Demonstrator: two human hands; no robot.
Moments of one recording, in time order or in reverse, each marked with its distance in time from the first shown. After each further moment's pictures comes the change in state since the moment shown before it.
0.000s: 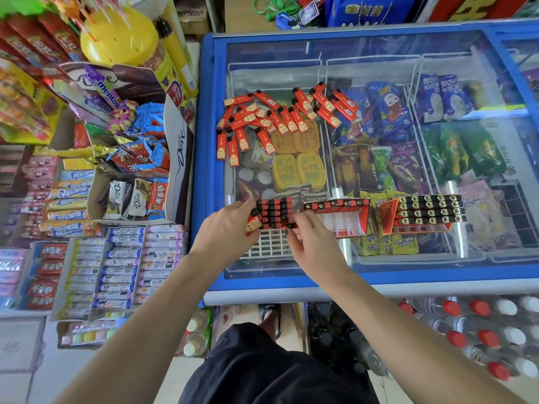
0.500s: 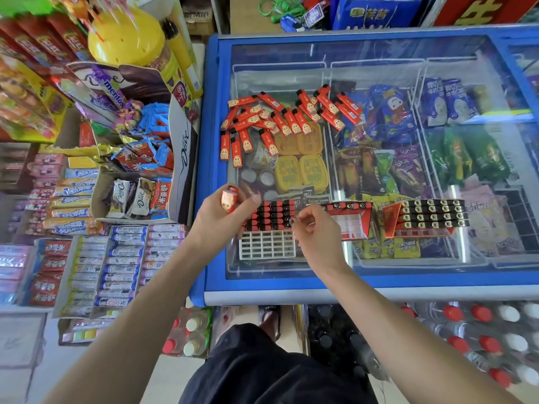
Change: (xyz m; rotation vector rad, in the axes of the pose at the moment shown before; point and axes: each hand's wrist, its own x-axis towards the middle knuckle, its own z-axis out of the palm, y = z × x) left_hand -0.007 0.009 -0.039 -1.007 0.018 -0.319; right_hand 0.017 -0.011 -0.004 0.441 0.048 0.518
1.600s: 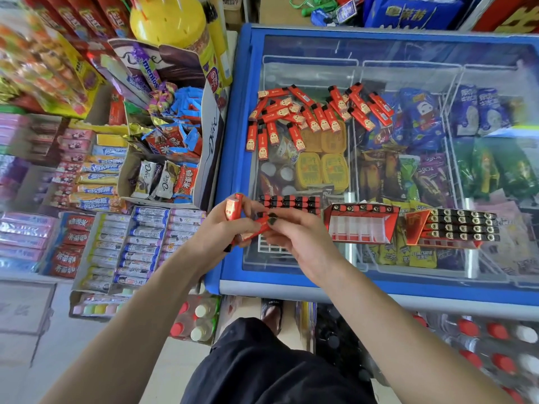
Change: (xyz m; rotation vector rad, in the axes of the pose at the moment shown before) left_hand -0.021 -0.028 -0.031 -0.400 -0.152 -0.150; right_hand -0.022 -0.066 0.034 0.607 -0.425 0.332
